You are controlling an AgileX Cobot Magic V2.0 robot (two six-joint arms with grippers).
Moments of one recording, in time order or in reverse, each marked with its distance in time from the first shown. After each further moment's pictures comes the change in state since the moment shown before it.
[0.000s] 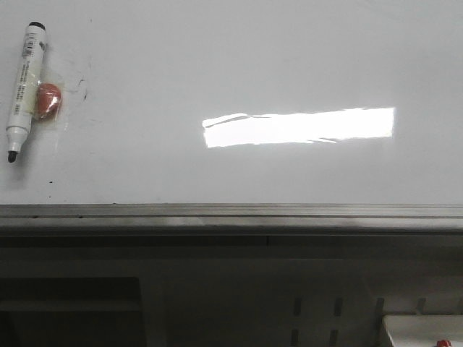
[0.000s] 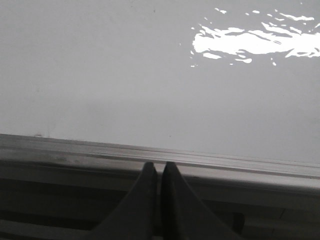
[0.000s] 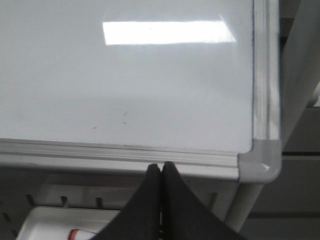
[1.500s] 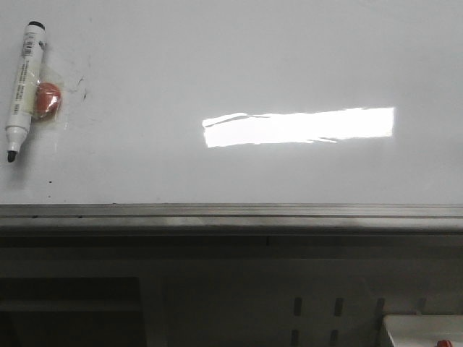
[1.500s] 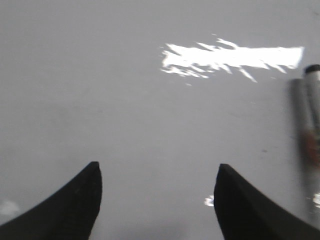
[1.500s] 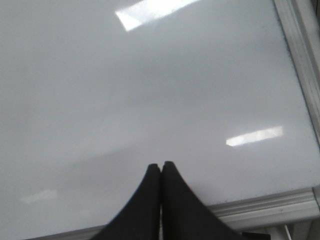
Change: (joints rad) left arm -0.156 0.483 -0.210 -0.044 -0.302 0.022; right arm 0.000 0.497 -0.208 0.442 -0.165 -0.026
